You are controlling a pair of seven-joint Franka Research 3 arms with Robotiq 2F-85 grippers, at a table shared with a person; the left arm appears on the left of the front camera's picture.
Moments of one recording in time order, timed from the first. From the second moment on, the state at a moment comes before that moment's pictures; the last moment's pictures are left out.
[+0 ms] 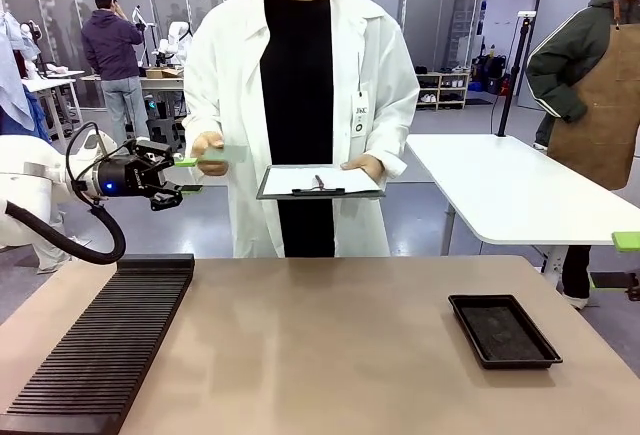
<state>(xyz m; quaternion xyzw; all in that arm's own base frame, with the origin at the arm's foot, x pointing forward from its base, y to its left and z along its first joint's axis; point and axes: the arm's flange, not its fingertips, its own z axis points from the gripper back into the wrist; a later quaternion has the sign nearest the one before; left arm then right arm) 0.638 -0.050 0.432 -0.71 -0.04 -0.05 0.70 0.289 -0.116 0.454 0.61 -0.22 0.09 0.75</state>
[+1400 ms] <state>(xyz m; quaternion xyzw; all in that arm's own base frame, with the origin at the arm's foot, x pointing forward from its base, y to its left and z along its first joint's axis) 0.610 -0.046 0.435 -0.70 -0.03 -0.06 0.71 0.289 -0.116 0.454 0.61 -0.22 0.09 0.75</state>
